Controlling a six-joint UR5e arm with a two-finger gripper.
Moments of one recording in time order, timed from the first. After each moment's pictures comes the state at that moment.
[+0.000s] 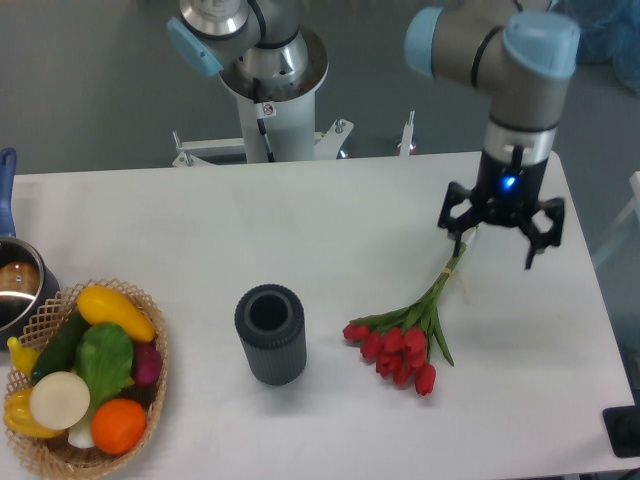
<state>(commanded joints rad) 2.87 -1.76 -1.63 -0.92 1.26 1.07</state>
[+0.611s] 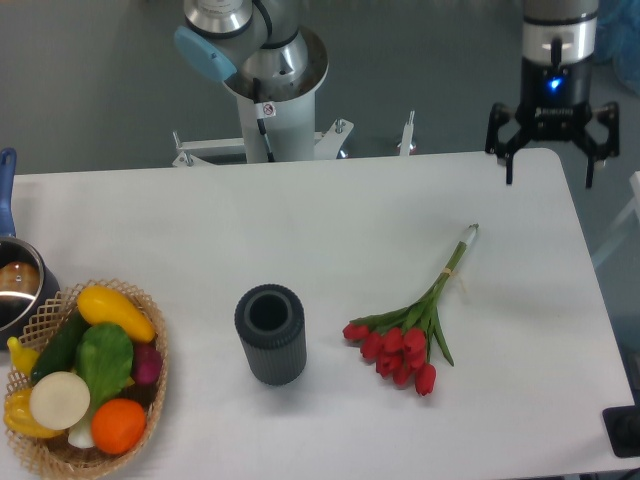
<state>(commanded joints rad) 2.98 -1.62 -1.66 -1.03 1.36 1.40</state>
